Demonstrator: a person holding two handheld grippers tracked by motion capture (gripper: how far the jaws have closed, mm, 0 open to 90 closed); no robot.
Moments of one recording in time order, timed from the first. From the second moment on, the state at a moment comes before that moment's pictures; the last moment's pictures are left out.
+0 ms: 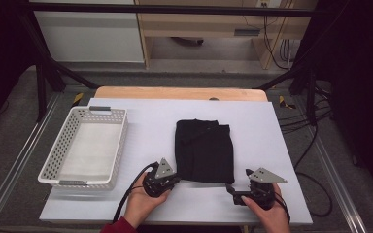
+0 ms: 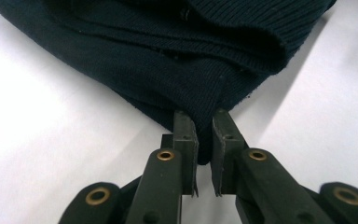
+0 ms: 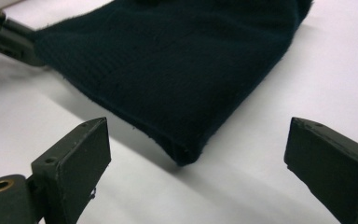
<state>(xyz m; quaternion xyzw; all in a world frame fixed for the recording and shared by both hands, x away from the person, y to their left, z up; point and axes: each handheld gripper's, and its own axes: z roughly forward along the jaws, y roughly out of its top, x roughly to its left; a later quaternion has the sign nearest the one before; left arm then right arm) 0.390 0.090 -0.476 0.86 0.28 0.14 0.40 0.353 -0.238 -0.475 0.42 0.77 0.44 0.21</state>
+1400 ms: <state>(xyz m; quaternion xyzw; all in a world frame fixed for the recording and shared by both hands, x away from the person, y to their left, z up) 0.343 0.124 -0.466 0.86 0.29 0.13 0.39 0.334 -0.191 -0.482 0.38 0.82 0.40 0.16</state>
